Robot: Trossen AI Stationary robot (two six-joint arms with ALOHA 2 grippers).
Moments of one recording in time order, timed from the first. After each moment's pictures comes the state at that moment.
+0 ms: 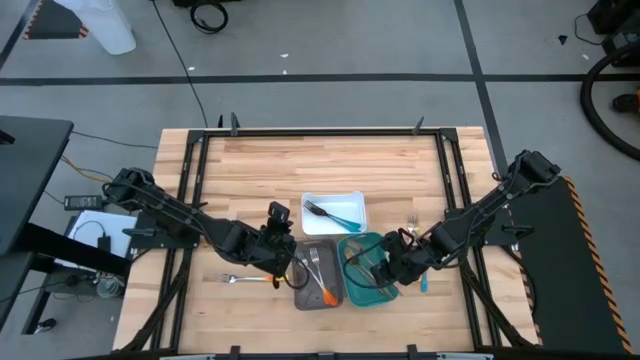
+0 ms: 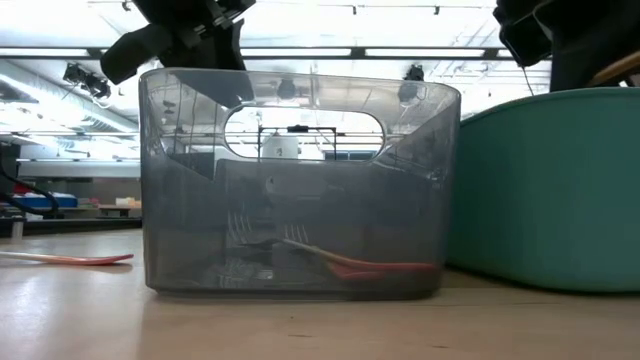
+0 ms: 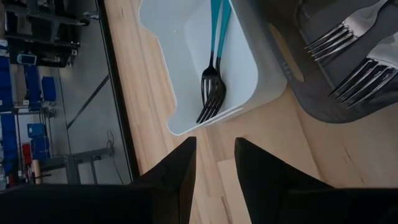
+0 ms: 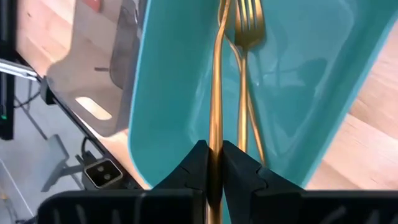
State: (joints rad) left arm -0.43 1.58 1.16 -0.73 -0.78 0.22; right arm 0.58 1.40 0.88 -0.47 0.20 1.64
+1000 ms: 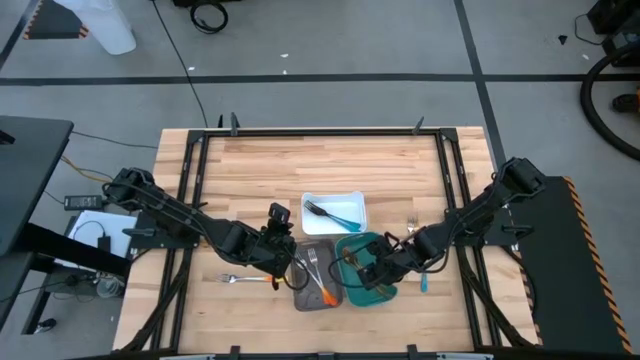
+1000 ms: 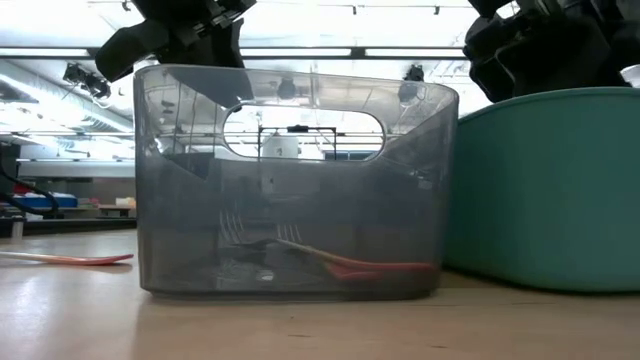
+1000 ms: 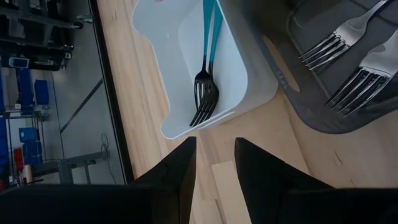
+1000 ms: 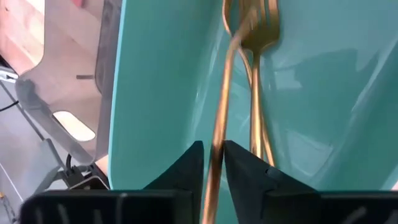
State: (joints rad) left arm -0.43 1.58 1.16 -0.72 -0.76 0.22; right arm 0.52 1.55 0.87 -0.31 0.15 1.59
